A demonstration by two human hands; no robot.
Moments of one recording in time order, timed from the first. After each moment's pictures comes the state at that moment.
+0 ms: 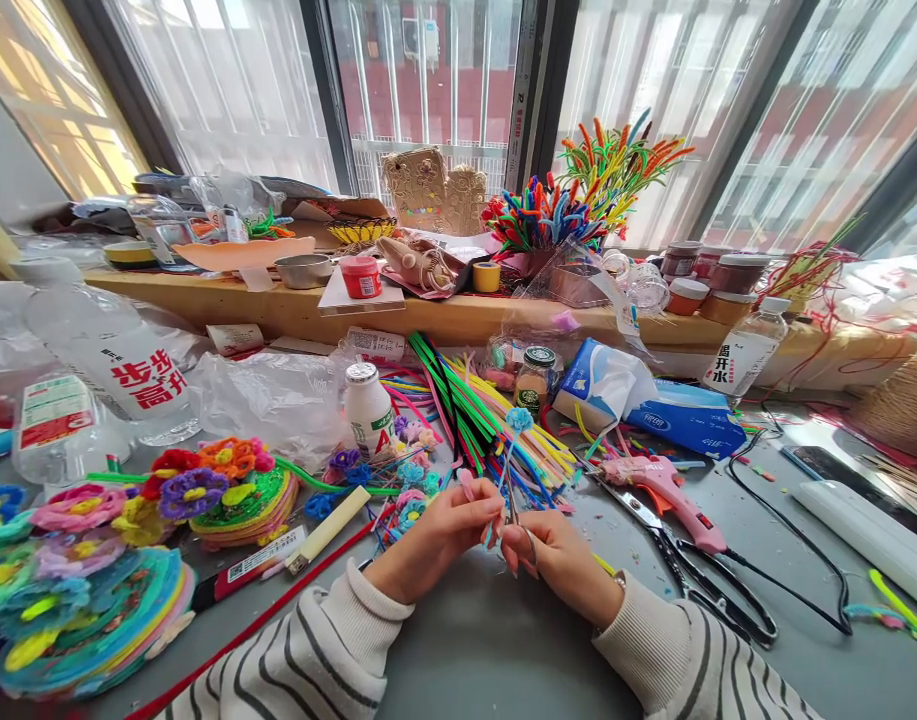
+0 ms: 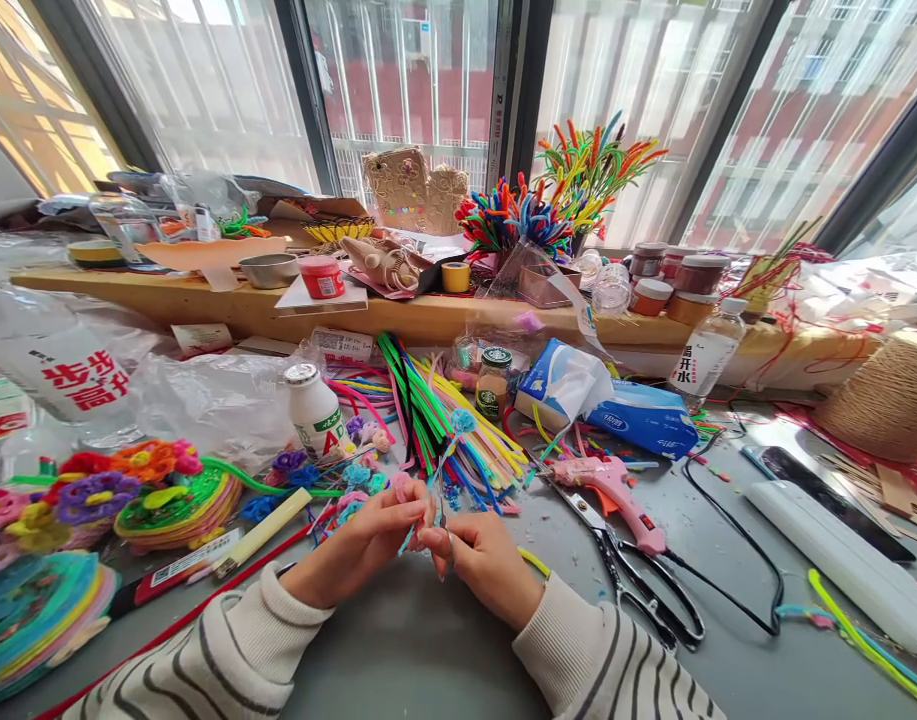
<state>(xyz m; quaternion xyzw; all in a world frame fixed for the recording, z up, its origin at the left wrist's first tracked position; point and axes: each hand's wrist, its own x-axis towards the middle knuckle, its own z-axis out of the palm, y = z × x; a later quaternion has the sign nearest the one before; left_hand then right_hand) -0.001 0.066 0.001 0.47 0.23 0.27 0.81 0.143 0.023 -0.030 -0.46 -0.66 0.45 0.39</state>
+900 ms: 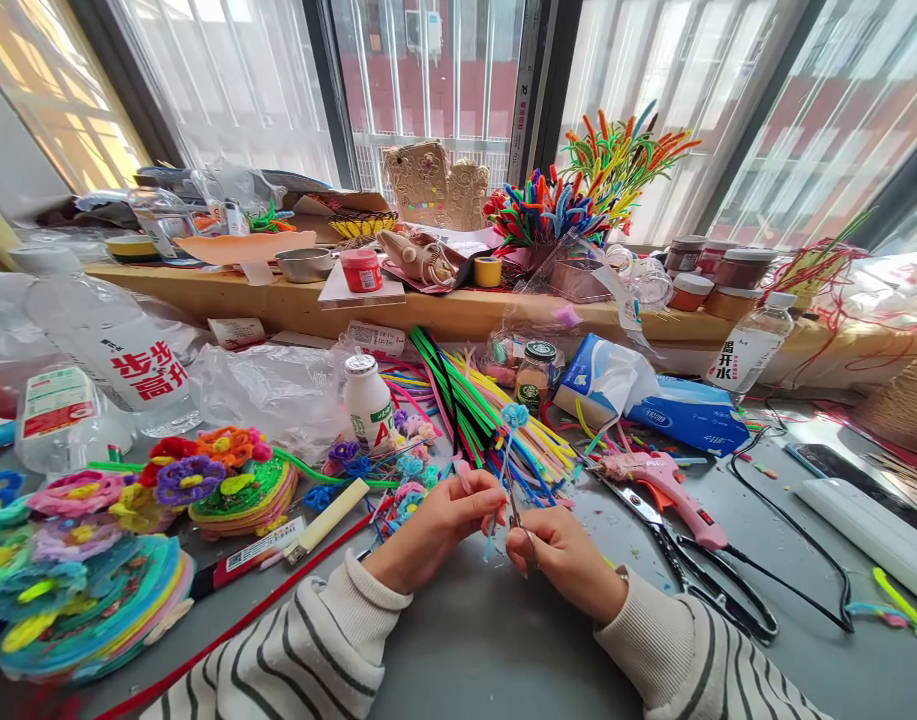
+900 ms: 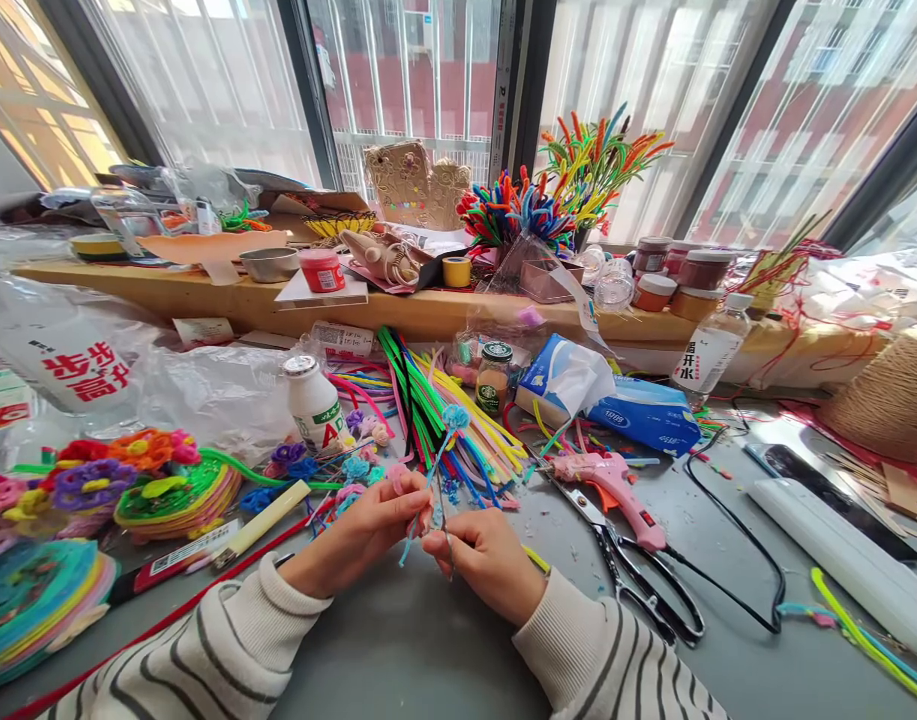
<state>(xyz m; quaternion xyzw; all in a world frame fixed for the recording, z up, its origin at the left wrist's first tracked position) 0.001 0.067 -0.004 0.48 0.25 0.28 0.79 0.149 0.019 -0.028 -0.46 -0.71 0.39 0.37</state>
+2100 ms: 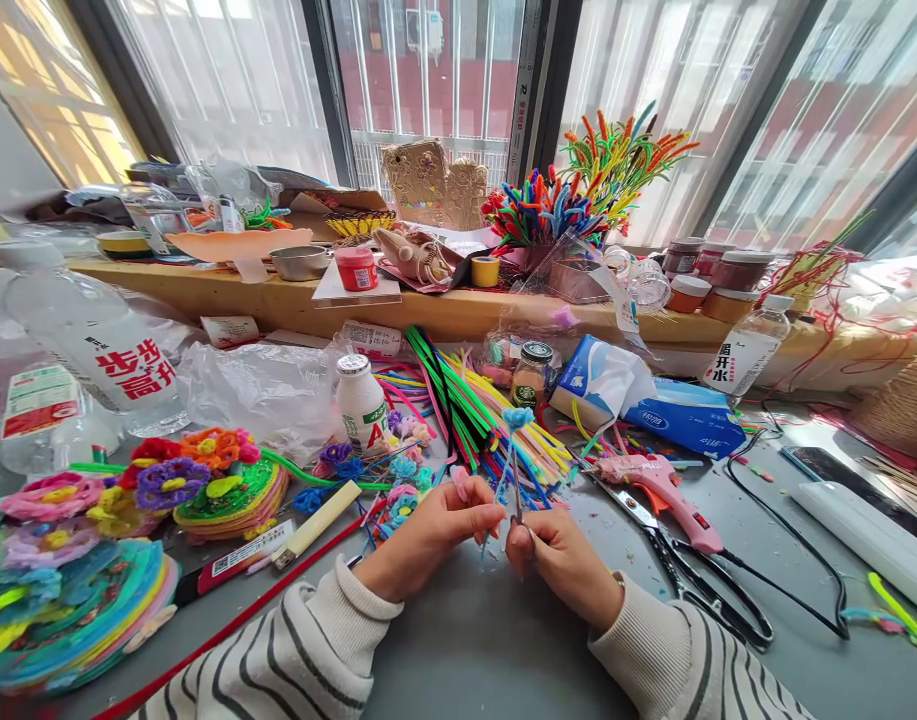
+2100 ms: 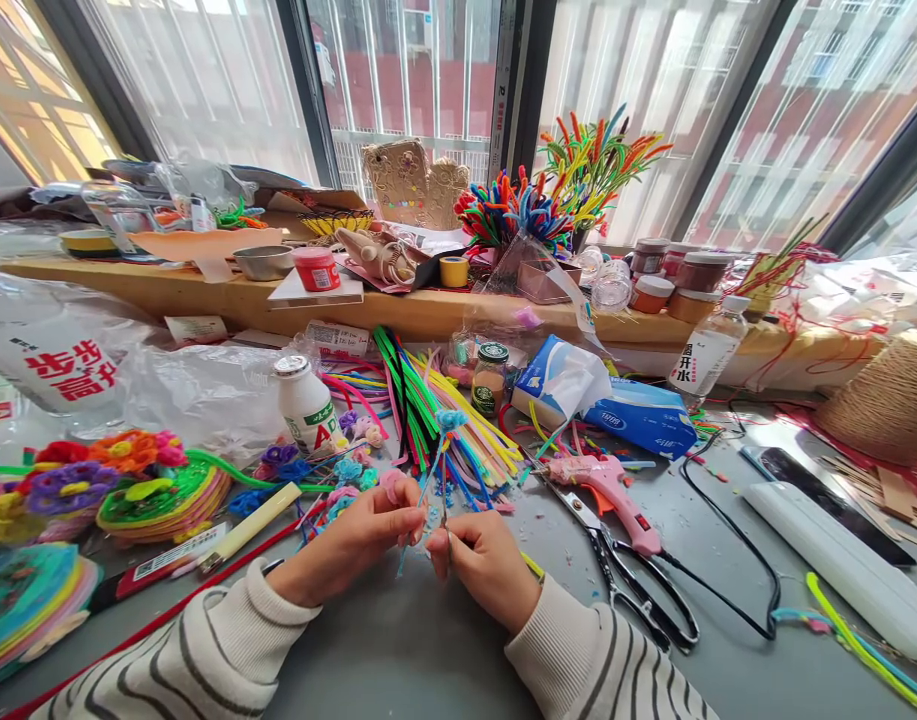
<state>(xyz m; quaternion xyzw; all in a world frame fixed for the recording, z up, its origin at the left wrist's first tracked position) 0.002 0.067 -0.008 0.52 0.29 0.28 0.76 0.149 0.019 -0.027 -0.45 -0.68 0.42 0.40</state>
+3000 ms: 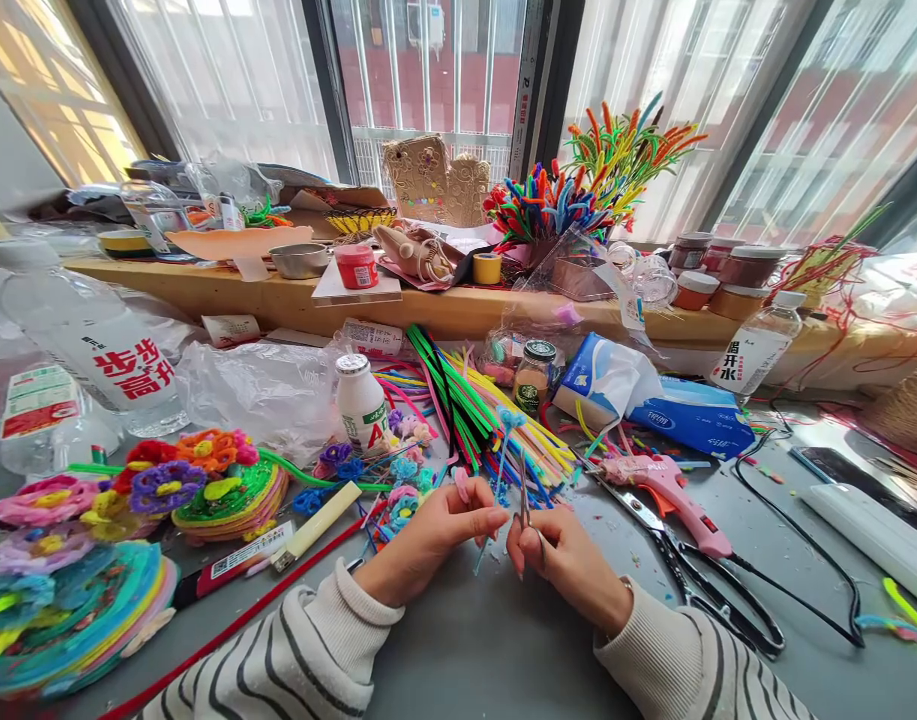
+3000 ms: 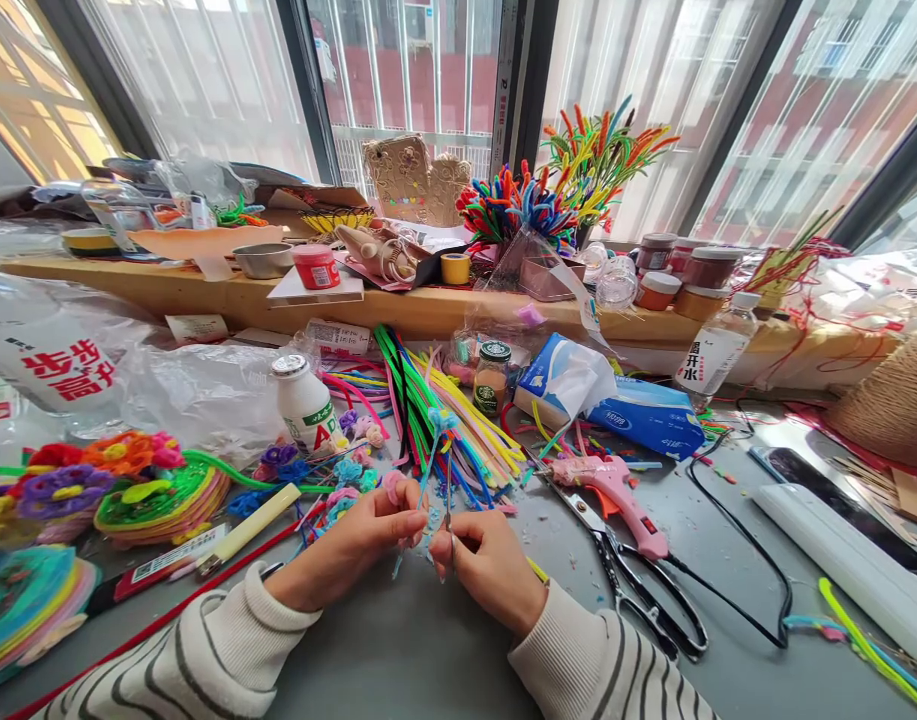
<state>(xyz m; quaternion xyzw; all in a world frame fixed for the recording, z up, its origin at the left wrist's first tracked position) 0.004 0.066 -0.007 0.52 0.29 0.29 0.75 0.152 0.020 -0.024 -0.46 -0.67 0.43 0.39</state>
